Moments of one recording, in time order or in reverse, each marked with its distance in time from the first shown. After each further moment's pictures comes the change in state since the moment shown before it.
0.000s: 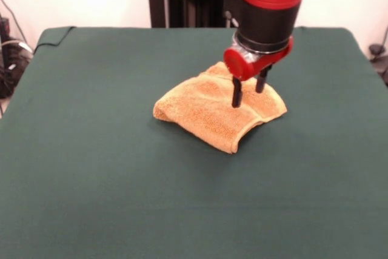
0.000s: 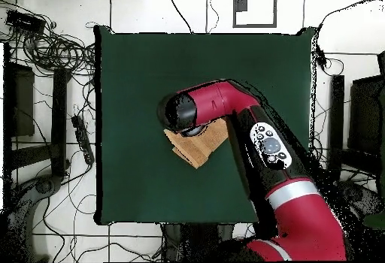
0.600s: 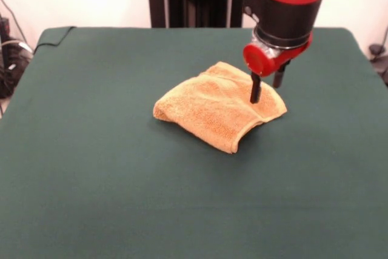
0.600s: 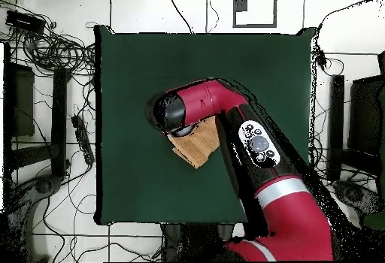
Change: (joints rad) arm 0.054 -0.004 0.000 -0.010 0.041 0.034 0.000
